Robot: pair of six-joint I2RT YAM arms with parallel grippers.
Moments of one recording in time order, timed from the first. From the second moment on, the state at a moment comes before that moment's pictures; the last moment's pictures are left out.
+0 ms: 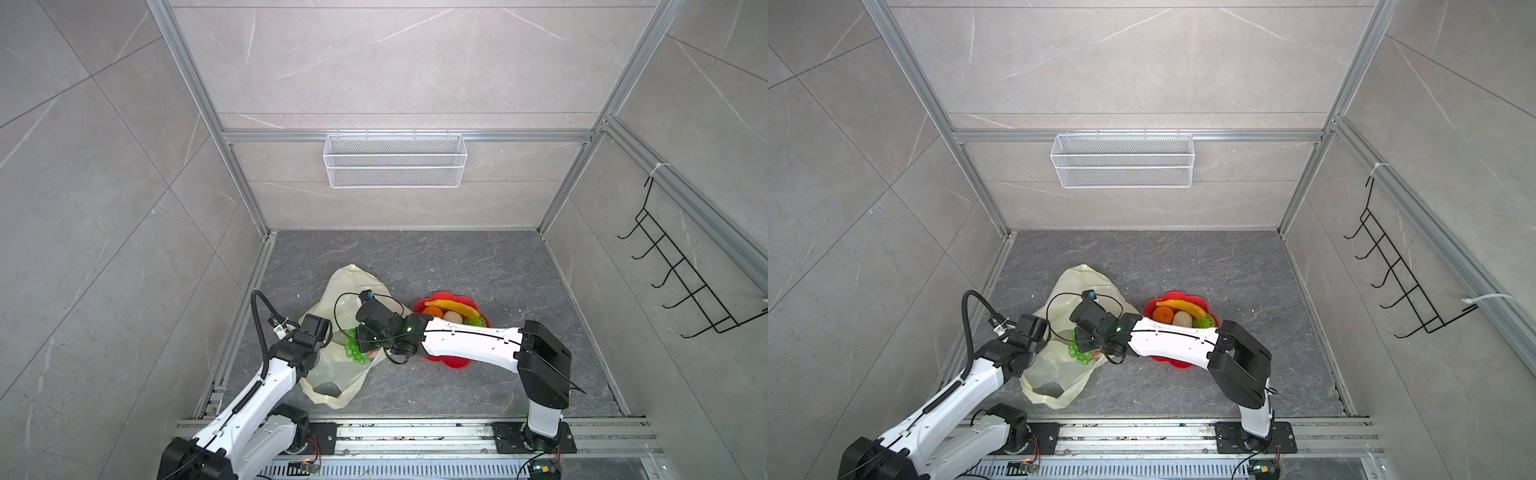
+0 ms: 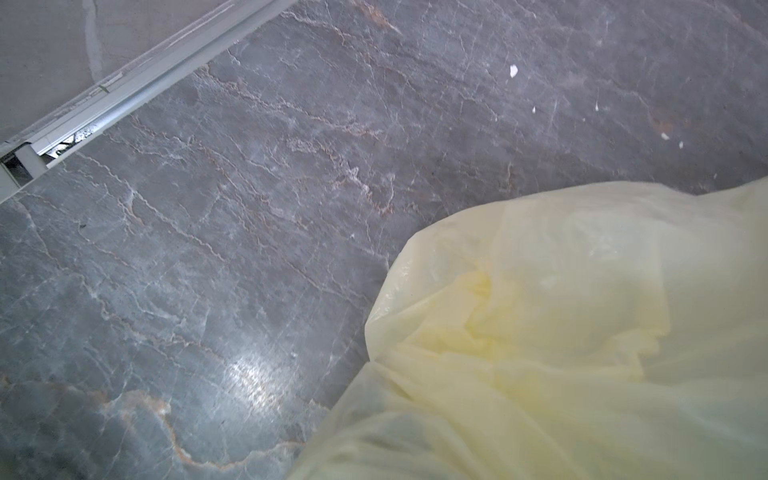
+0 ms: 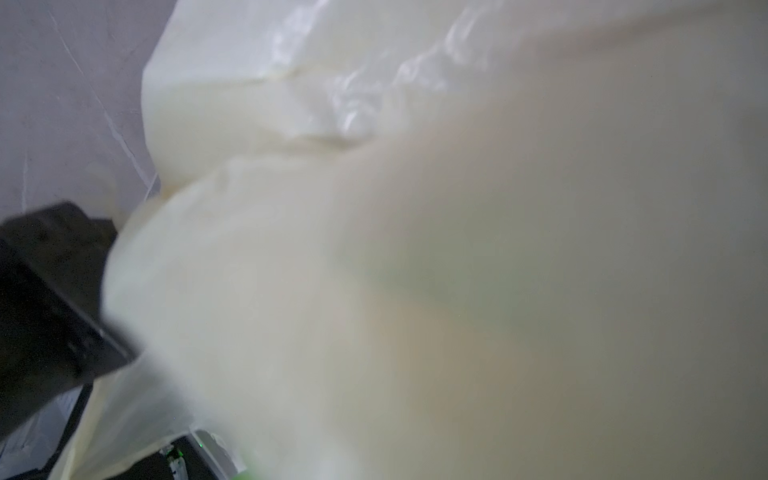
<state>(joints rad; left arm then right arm) -0.32 0.97 0.53 -0.67 -0.55 -1.02 1.13 1.88 1.41 -0.36 0.10 0.68</state>
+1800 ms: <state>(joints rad) -0.02 1.05 0.51 -0.46 -0.35 -0.79 0.77 1.45 1.05 -0.57 0.27 0.45</state>
